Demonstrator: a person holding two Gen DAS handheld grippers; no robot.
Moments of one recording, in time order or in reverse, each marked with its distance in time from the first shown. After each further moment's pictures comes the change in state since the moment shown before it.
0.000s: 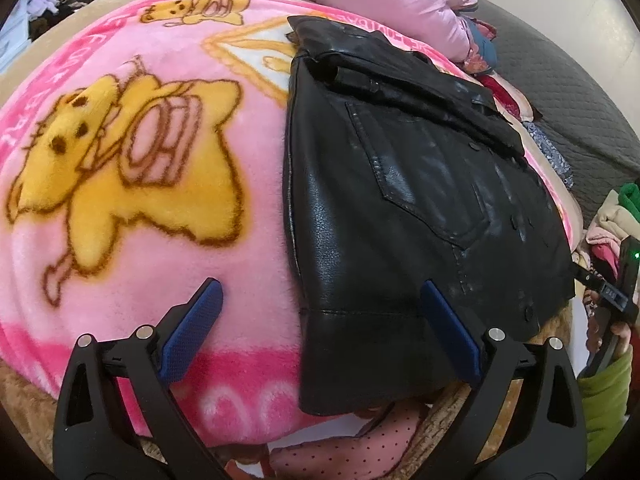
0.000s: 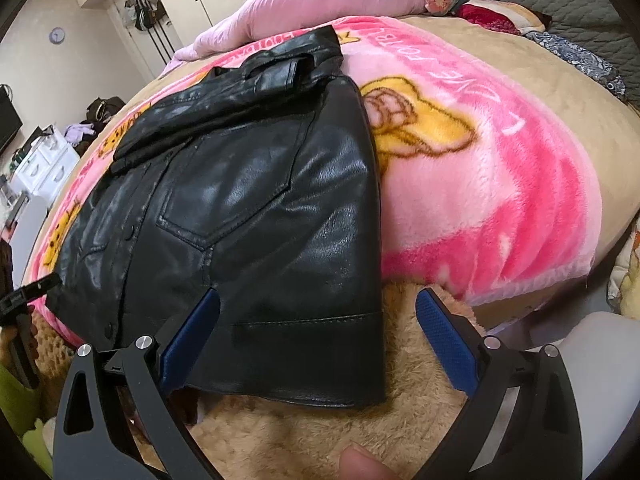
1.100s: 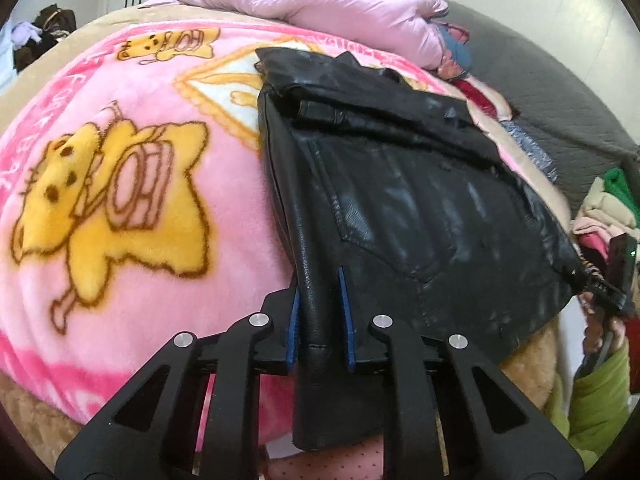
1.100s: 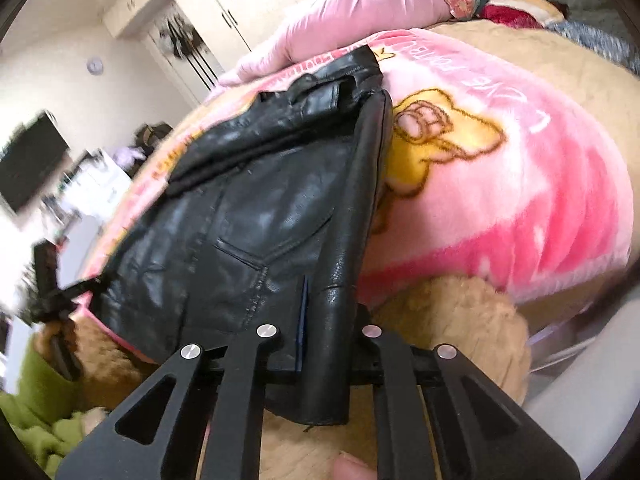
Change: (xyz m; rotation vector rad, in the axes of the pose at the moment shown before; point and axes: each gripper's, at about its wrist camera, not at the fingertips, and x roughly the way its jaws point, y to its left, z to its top) left arm -0.025 -0.019 0.009 0.075 -0.067 -0.058; right arm -0.030 -0.007 -0.012 0.054 -0.083 0.246
